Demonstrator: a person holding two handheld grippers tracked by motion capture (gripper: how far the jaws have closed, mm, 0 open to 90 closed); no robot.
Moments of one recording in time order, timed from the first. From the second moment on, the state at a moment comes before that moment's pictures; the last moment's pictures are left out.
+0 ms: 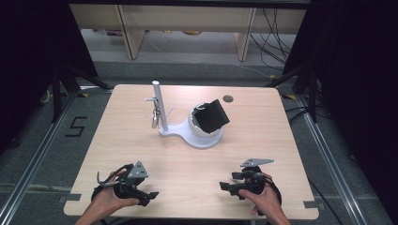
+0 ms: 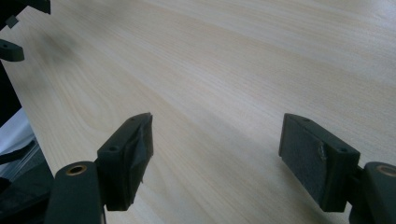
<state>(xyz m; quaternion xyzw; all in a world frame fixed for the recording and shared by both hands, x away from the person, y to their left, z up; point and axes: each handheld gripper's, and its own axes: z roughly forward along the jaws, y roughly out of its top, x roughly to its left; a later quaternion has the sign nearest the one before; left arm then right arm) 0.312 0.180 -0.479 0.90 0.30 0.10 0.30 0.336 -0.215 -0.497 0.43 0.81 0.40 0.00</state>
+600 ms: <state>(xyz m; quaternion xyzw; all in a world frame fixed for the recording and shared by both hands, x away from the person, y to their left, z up) 0.298 0.183 -0.496 0.89 0.31 0.12 0.31 0.334 -0.213 -0.497 0.44 0.81 0.40 0.00</state>
